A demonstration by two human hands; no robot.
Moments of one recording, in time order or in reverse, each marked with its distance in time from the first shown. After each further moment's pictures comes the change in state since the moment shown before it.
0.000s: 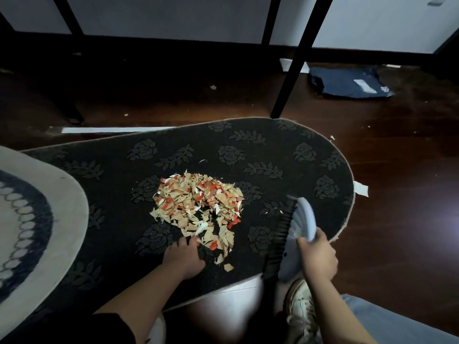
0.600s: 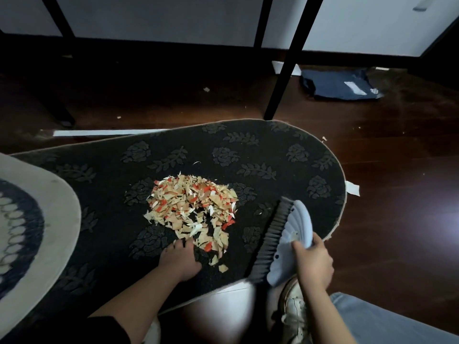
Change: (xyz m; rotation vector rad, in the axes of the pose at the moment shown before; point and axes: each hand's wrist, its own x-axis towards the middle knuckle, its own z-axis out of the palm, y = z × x) left_hand -0.002 0.005 0.003 0.016 0.026 0.019; right_hand -0.015 0.009 -0.010 0.113 0.023 -0.002
